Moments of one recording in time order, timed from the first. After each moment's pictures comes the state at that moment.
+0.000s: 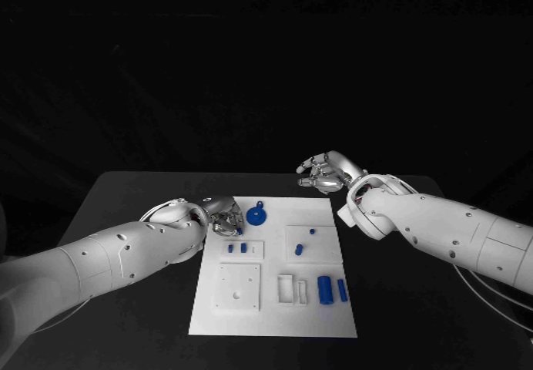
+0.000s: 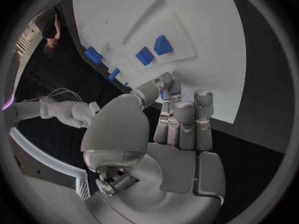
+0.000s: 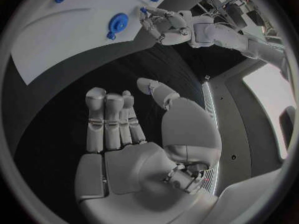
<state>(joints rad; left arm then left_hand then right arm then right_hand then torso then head) 1.24 -0.49 -0.18 1.00 -1.31 -0.21 0.02 1.19 -0.07 0.62 -0.28 0.10 1.07 0.10 0.21 0.63 1.32 0.03 0.12 0.16 1.28 -0.07 1.42 0.43 0.05 1.02 -0.16 1.02 1.28 1.22 -0.65 0.02 1.20 -0.98 -0.46 0.09 1.00 -0.17 0.60 -0.23 0.58 0.86 0.15 0.26 0.46 0.99 0.04 1.10 1.00 1.23 -0.07 1.12 0.95 0.16 1.18 -0.05 0.96 1.31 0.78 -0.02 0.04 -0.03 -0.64</state>
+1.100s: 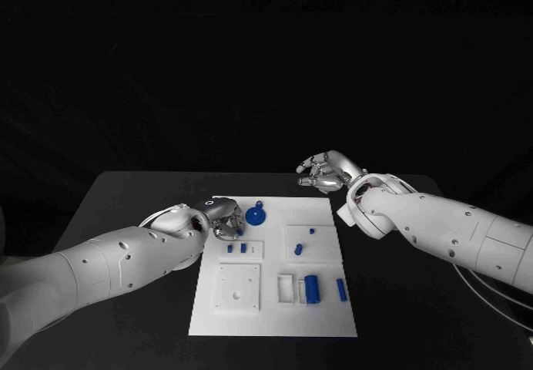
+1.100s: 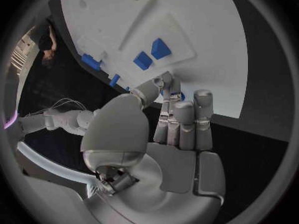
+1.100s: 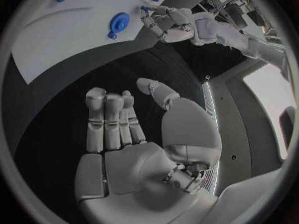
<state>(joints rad) 1.23 -0.50 -0.20 1.03 -1.39 -0.30 0.01 1.19 -0.07 0.63 -0.28 0.13 1.08 0.09 0.22 0.62 1.34 0.02 0.12 0.17 1.28 -0.08 1.42 0.43 0.05 1.02 -0.16 1.02 1.28 1.22 -0.65 0.02 1.20 -0.98 -0.46 0.09 1.00 -0.17 0.60 -0.23 0.58 0.86 0.14 0.26 0.46 0.99 0.04 1.10 1.00 1.23 -0.07 1.12 0.95 0.16 1.18 -0.05 0.96 1.31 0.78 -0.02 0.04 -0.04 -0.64</state>
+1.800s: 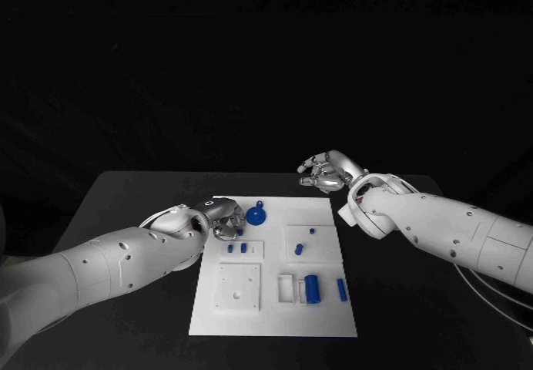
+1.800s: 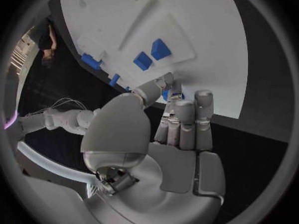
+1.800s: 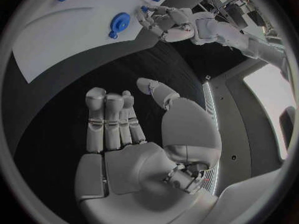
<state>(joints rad) 1.23 -0.50 -0.21 1.03 -1.39 -0.31 0.01 1.22 -0.14 0.63 -0.28 0.12 0.91 0.13 0.14 0.57 1.27 0.07 0.07 0.15 1.27 -0.05 1.42 0.43 0.04 1.01 -0.15 1.02 1.28 1.22 -0.65 0.02 1.19 -0.98 -0.46 0.09 1.00 -0.17 0.60 -0.23 0.58 0.86 0.14 0.26 0.46 0.99 0.04 1.10 0.99 1.23 -0.07 1.12 0.95 0.16 1.18 -0.05 0.96 1.31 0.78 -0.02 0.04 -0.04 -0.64</state>
